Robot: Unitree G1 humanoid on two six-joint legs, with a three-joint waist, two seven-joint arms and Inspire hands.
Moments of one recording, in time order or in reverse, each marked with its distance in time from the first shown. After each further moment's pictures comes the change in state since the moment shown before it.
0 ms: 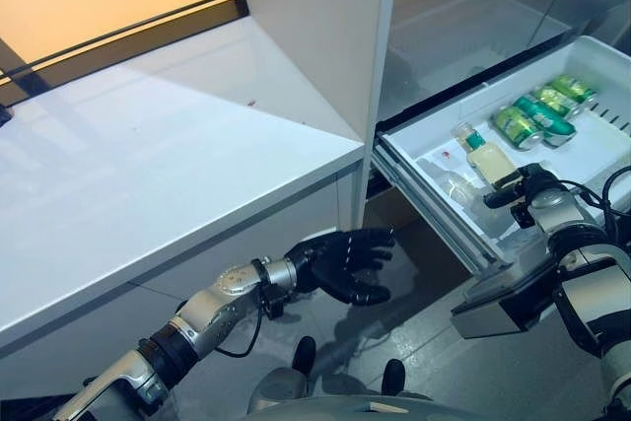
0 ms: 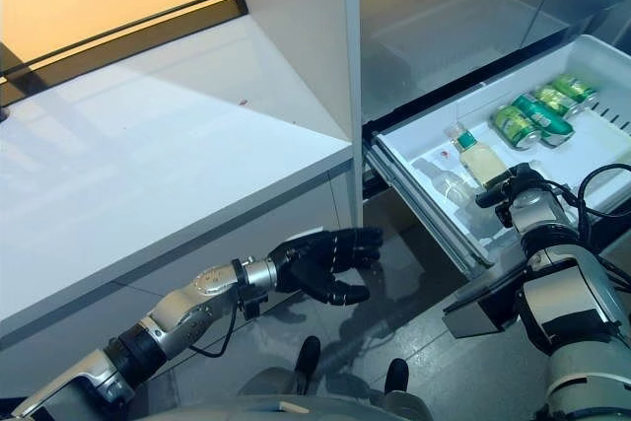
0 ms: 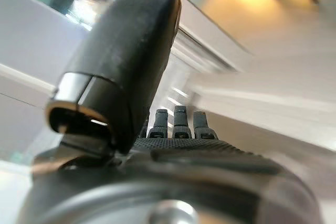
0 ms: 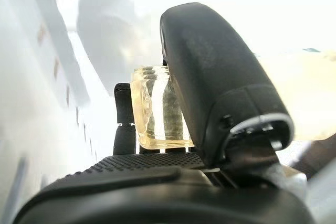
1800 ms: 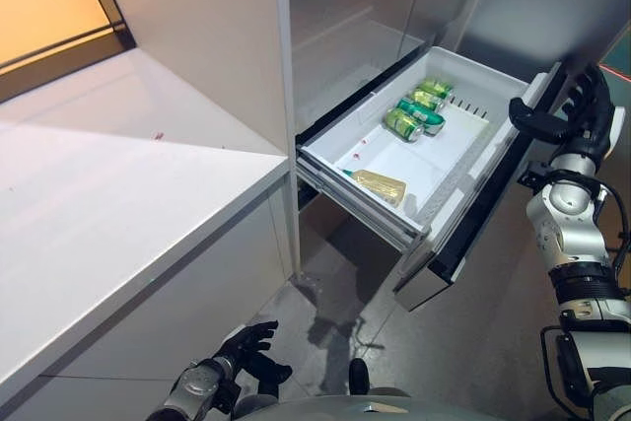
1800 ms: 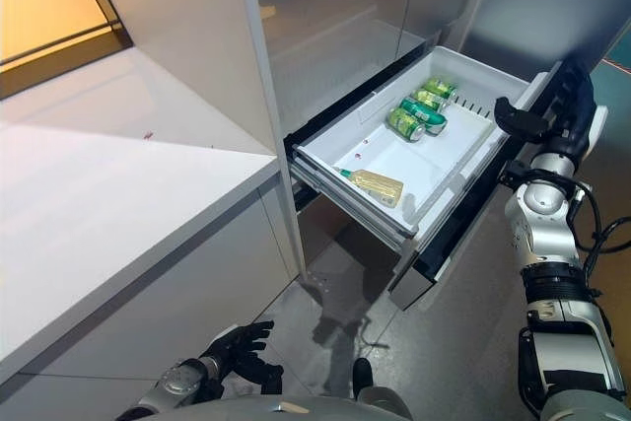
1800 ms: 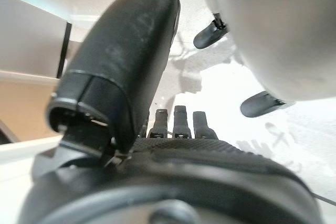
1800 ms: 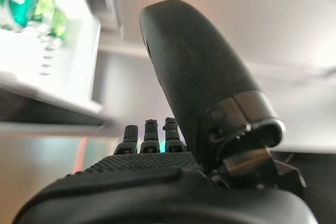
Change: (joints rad) left arm 0.221 -0.251 0.282 0.784 0.507 -0.236 0.266; right arm 0.375 0.126 -0.489 -0.668 0.475 -0.453 -0.456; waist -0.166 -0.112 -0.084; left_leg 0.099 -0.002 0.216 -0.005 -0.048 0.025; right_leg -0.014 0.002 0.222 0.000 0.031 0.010
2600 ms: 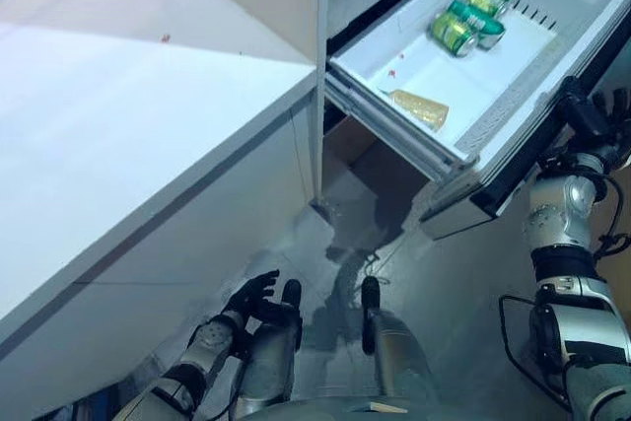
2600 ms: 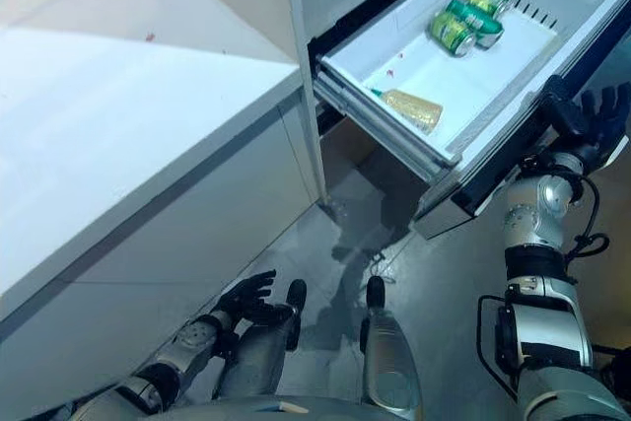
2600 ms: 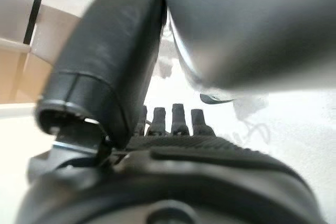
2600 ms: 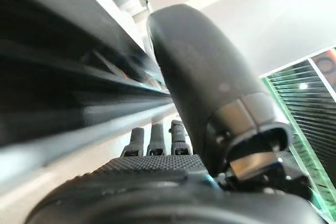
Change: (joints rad) left arm -0.183 0.005 -0.011 0.000 -0.100 -0.016 0.137; right arm -0.180 0.068 -0.138 0.140 0.398 -0.183 0.082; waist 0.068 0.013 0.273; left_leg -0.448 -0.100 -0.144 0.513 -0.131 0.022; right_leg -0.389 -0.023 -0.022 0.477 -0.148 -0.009
